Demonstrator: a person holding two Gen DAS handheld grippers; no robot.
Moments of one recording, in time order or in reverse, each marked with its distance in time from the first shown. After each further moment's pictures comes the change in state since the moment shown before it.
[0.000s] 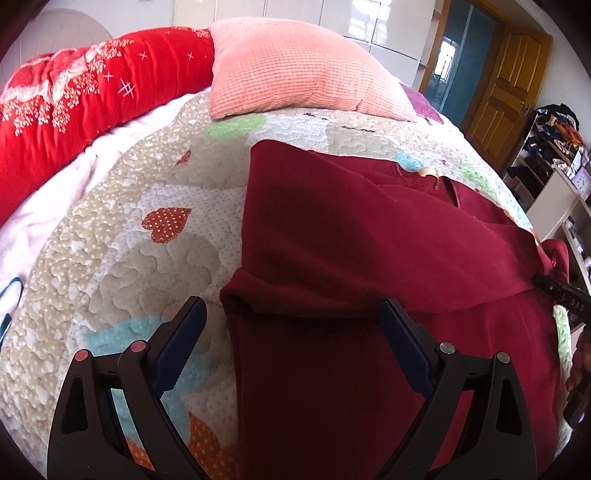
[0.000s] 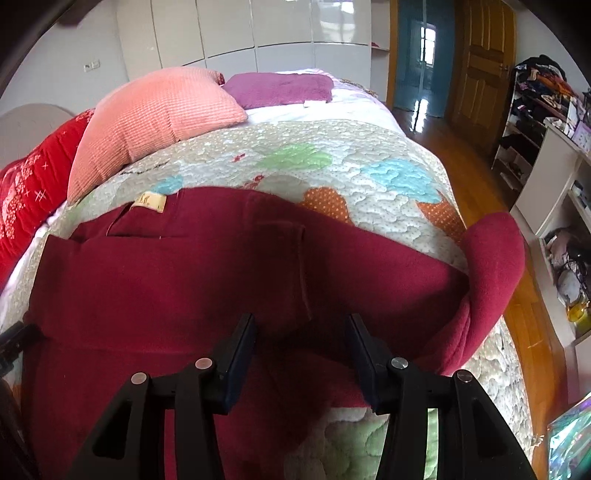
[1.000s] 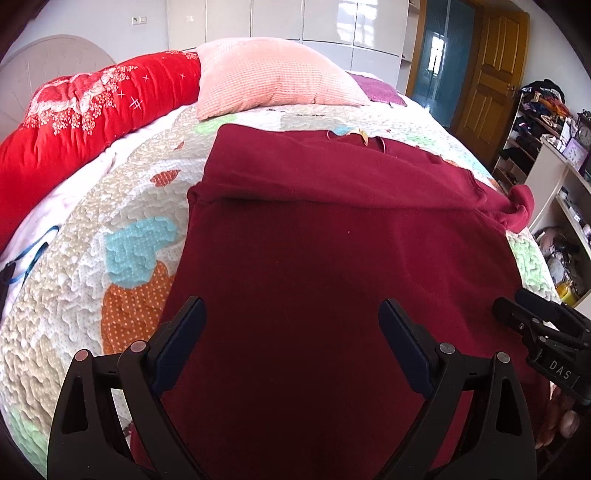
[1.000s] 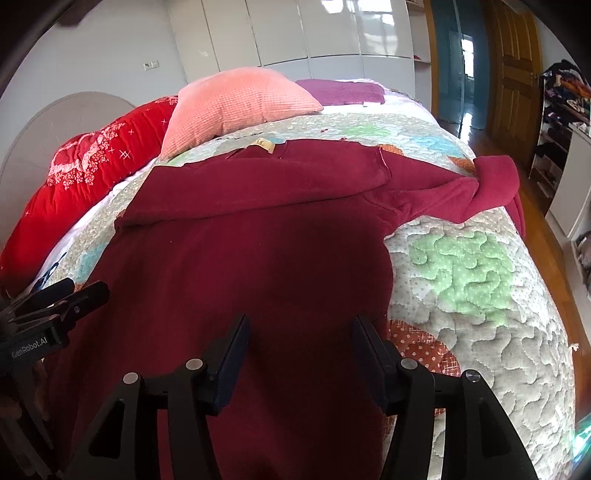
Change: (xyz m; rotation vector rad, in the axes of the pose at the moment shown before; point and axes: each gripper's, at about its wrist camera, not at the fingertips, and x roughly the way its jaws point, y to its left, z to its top) left arm -0.078 -0.071 -0.088 0.058 -0.033 0.052; right arm -0.083 0.050 -0.126 -0.057 -0.082 0.174
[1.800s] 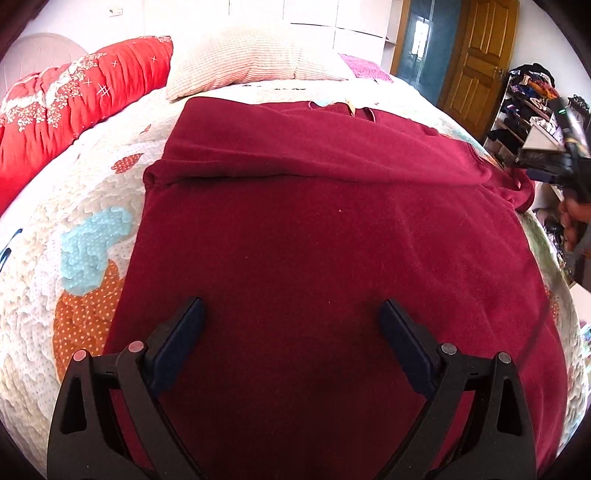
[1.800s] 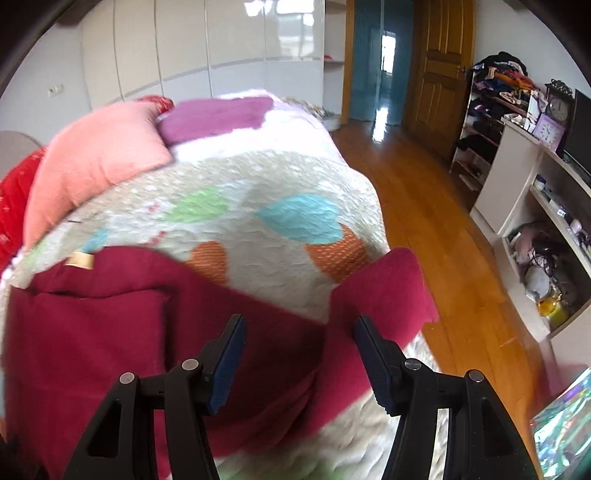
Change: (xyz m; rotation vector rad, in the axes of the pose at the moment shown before) left arm 0.044 -0.008 0.000 0.045 0.061 -0.066; right arm 0.076 -0.165 0.147 0.124 0.056 -0.381
